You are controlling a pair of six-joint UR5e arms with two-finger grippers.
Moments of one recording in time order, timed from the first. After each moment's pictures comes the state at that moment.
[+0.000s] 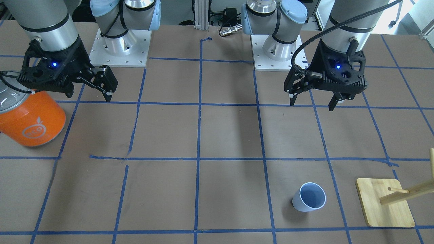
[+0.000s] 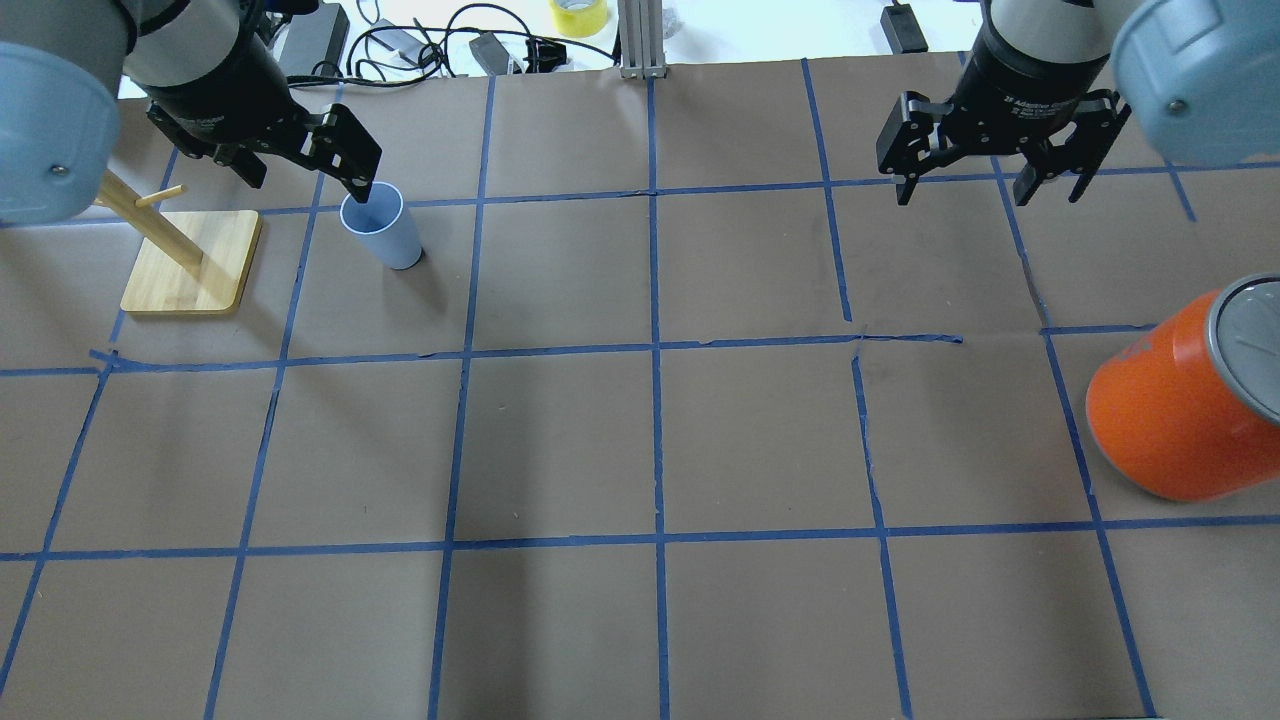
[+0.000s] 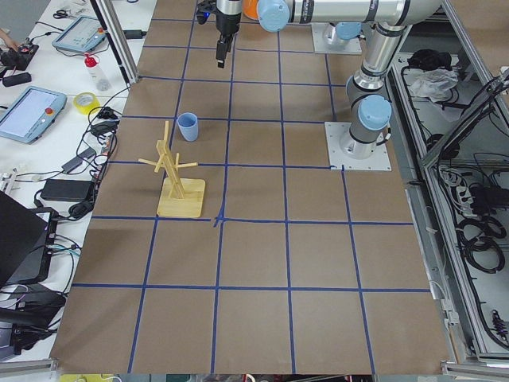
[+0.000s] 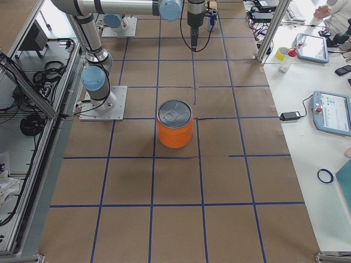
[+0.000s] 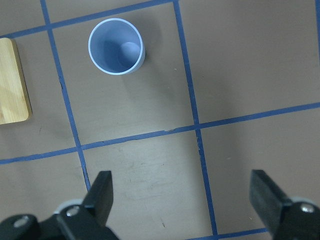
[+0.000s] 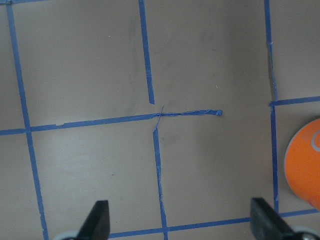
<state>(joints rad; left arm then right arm) -1.53 -1.60 -1.56 -1.40 1.60 0.22 1.56 -1.53 1.55 -1.63 -1.61 0.08</state>
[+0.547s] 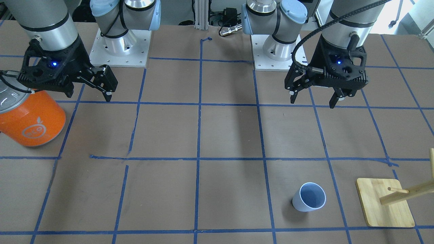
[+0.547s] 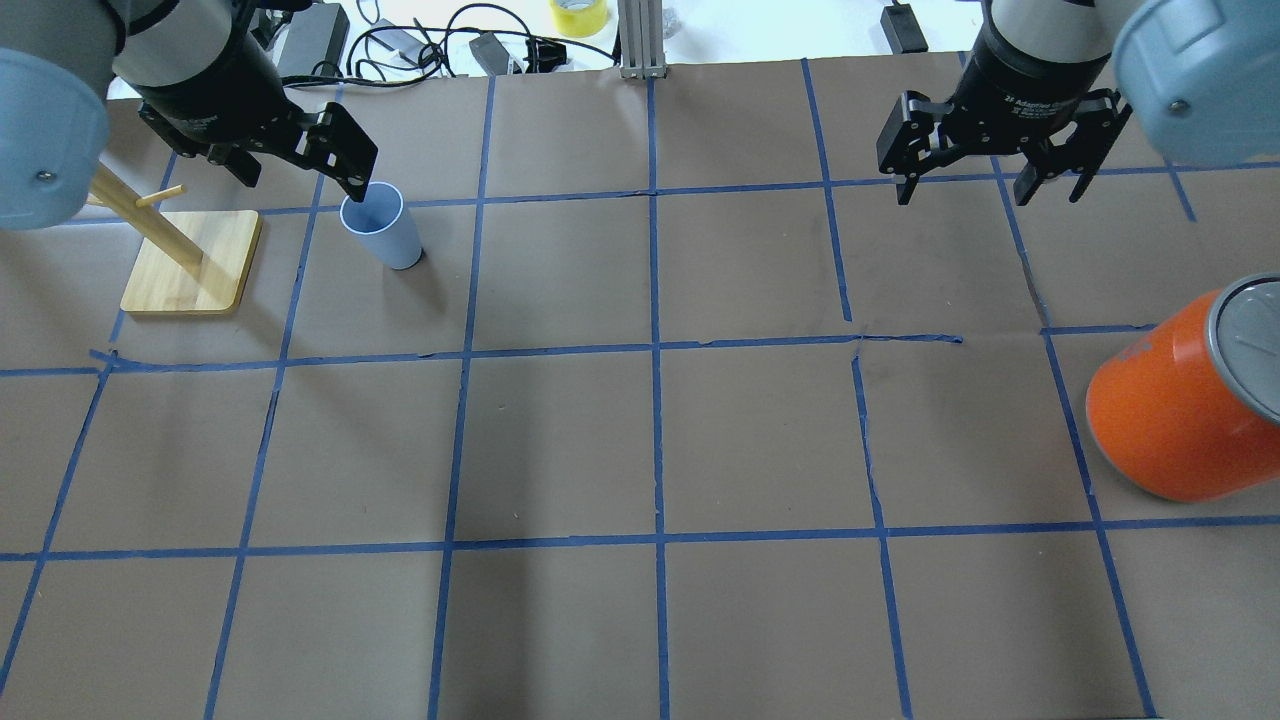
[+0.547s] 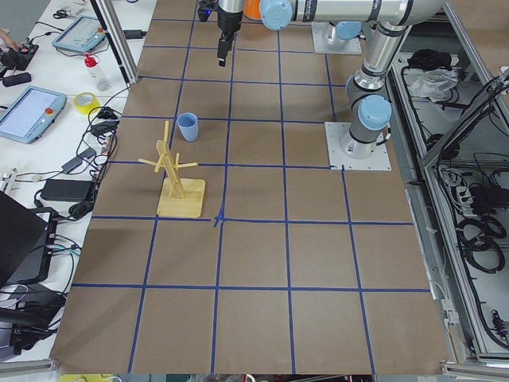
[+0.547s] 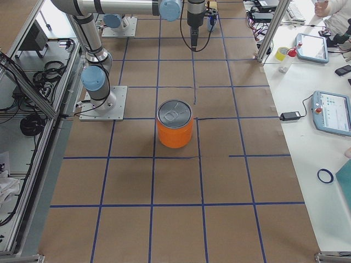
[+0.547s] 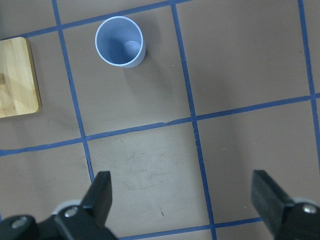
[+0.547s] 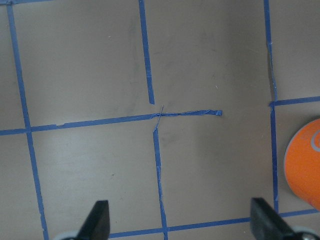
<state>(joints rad) -1.53 -1.58 -1.56 -1.40 1.60 0.22 1.56 -1.54 1.55 -1.63 -1.61 0.08</state>
